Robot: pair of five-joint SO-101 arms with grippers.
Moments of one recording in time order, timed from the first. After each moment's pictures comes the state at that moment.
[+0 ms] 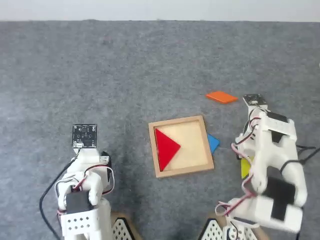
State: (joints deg) left arm -15.0 -102.8 97.2 72.0 -1.5; right arm 12.6 -5.5 40.2 64.2 22.3
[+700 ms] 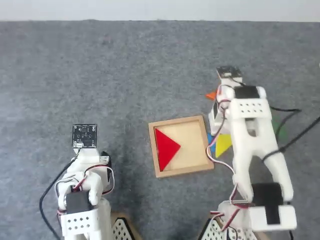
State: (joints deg) left arm -15.0 -102.8 97.2 72.0 -1.5; right arm -7.6 -5.7 17.8 83.6 0.3
